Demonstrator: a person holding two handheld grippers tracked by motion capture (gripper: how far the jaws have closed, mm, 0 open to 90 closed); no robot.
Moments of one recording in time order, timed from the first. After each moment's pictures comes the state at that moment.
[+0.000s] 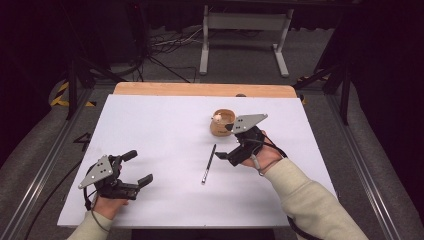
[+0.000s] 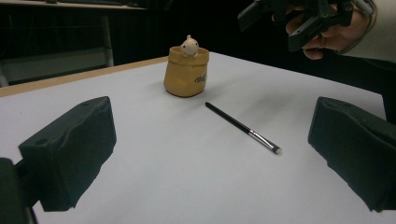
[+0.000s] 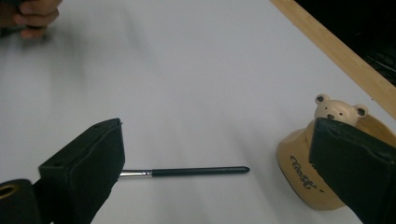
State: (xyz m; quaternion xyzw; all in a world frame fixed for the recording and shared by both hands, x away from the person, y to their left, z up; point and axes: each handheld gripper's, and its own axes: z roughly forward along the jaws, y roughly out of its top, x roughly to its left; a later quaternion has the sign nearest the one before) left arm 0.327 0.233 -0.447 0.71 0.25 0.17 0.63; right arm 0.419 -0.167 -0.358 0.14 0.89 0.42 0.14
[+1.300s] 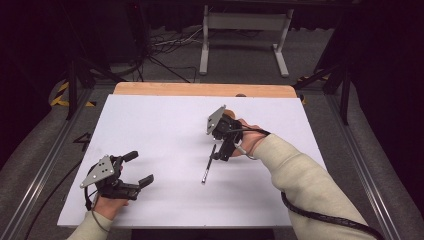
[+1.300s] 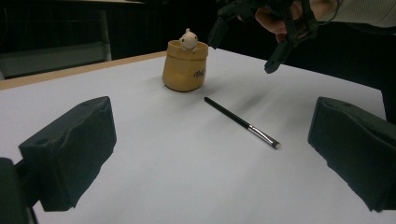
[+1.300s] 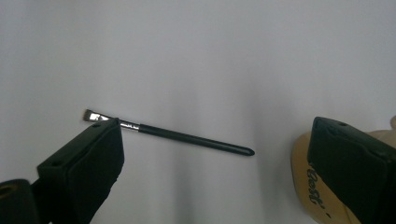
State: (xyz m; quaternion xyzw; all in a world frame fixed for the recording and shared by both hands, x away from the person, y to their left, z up) left arm 0.328 0.232 -0.449 0.72 0.26 0.16 0.63; right arm 0.458 -0.114 -0.363 0.03 0.97 0.22 0.08
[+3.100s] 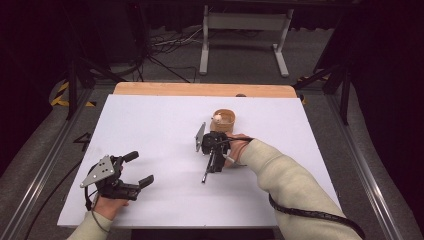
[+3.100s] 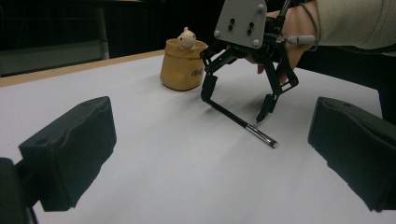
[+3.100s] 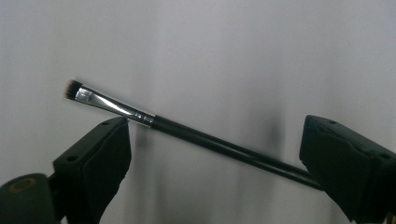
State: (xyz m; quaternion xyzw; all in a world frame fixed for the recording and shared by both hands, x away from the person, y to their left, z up) left arm 0.328 0.233 -0.449 0.72 0.26 0.16 0.63; right arm 0.462 -0.083 -0.423 -0.03 0.99 0.12 0.02
